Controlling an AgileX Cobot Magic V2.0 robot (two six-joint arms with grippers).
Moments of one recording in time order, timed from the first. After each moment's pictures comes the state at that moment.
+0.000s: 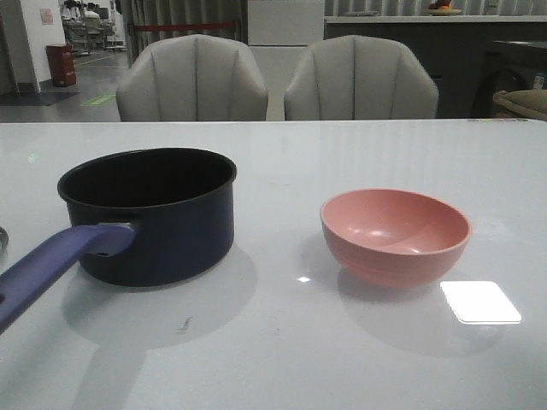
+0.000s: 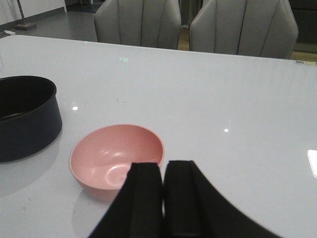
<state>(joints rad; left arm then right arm) 0.13 1.92 -1.35 -0.10 1.00 0.10 0.28 0.30 -0.17 0.21 0.10 -0.15</state>
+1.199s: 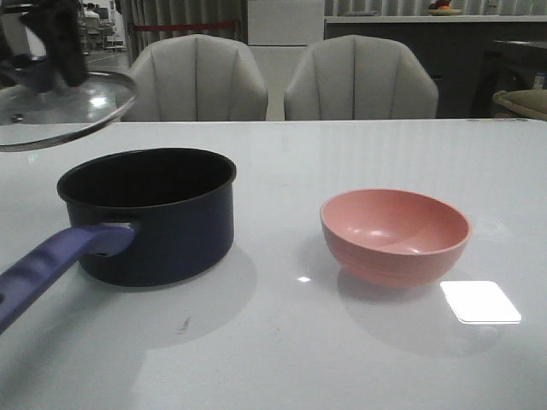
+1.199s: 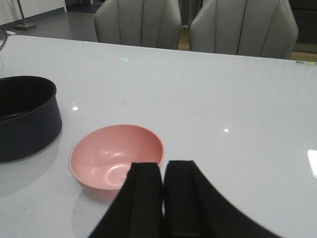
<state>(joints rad) -0.21 1.85 -1.78 -0.13 1.22 0.10 0.28 0.30 -0.17 0.21 0.10 -0.15</state>
